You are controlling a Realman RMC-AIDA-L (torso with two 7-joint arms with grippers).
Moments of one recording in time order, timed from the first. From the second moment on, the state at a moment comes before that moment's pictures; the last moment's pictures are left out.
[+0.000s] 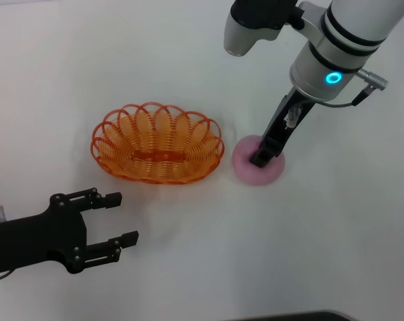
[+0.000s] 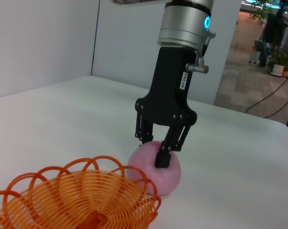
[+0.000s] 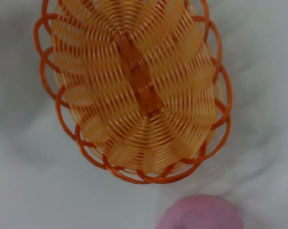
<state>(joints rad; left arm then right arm) -0.22 -2.17 0.77 0.76 2.05 1.69 -1.09 0.90 2.11 -1.39 -0.88 -2.60 -1.52 2.43</state>
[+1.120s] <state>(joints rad) -0.22 -2.17 0.76 0.76 2.07 1.69 -1.09 0.95 2.11 -1.15 -1.09 -2.49 -1.75 2.30</state>
